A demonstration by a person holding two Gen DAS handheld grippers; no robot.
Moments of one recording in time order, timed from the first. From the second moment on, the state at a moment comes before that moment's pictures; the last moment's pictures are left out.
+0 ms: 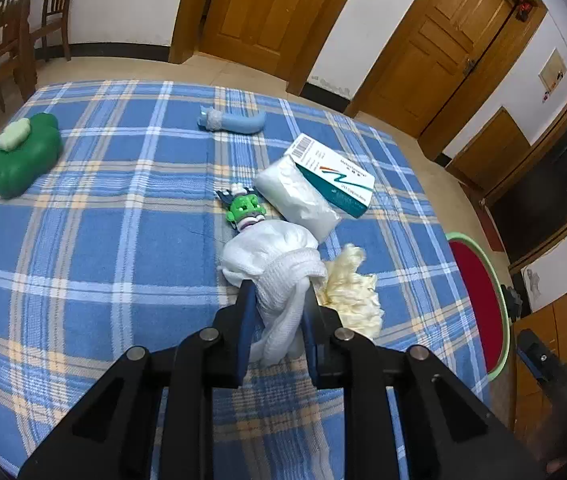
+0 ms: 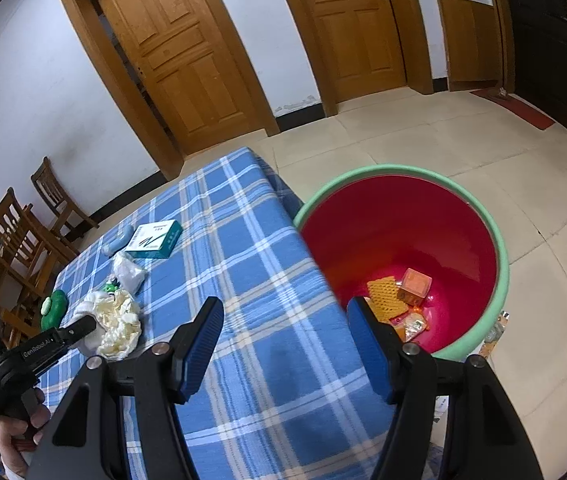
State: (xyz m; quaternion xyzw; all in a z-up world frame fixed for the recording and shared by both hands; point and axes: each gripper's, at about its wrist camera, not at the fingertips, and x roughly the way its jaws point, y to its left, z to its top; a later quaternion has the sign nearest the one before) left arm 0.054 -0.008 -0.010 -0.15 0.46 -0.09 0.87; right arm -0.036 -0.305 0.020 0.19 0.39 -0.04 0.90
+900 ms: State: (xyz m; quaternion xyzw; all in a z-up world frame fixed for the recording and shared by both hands) left arm 0.024 0.066 0.010 -0.16 0.42 -0.01 0.89; right arm 0.019 -0.172 0.003 0.12 0.44 0.09 0.89
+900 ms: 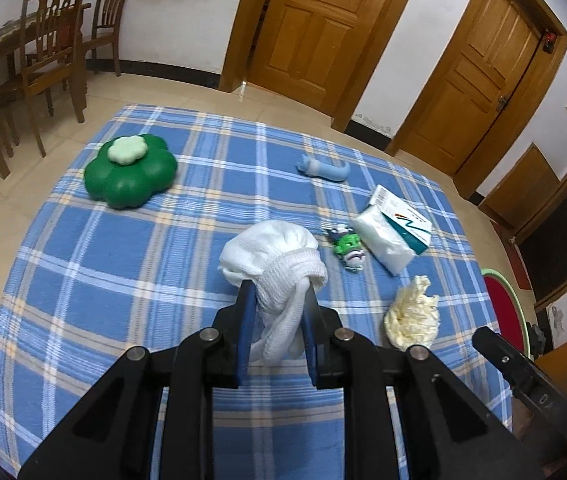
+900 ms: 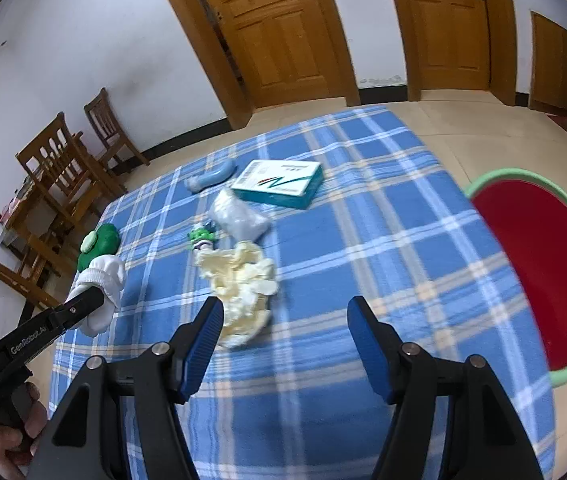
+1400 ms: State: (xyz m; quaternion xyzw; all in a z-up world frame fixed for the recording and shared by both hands) left arm 0.022 0.084 -0.008 -0.18 0.43 -0.01 0.89; right arm 0.040 -0.137 -0.024 0.10 0.46 0.10 0.87
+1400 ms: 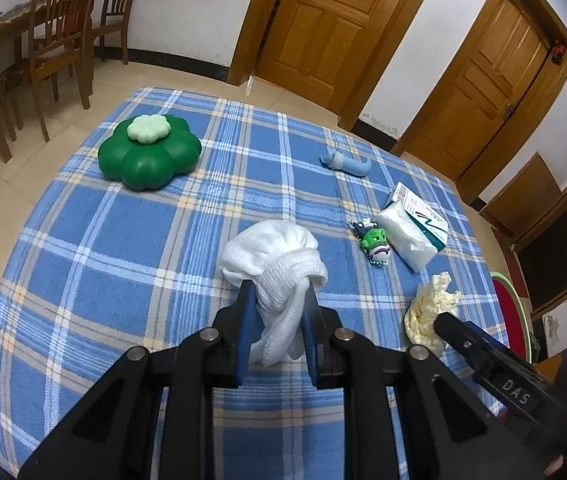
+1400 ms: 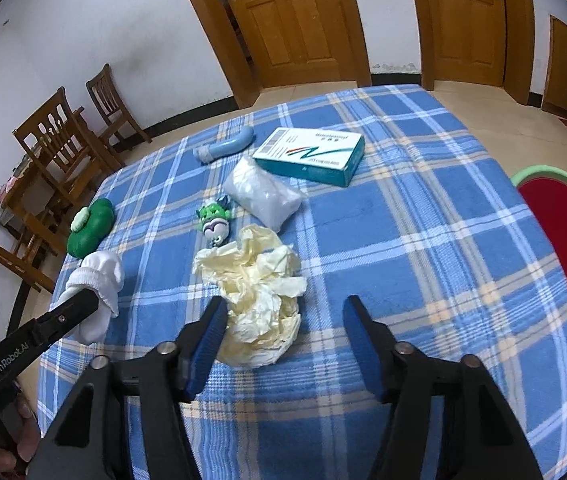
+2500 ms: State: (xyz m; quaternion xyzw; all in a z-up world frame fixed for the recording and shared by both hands) left arm 0.009 0.040 0.015 -0.16 0.42 -0.06 0.89; right arm -0.009 -0.193 0.019 0.11 0.41 0.07 0.90
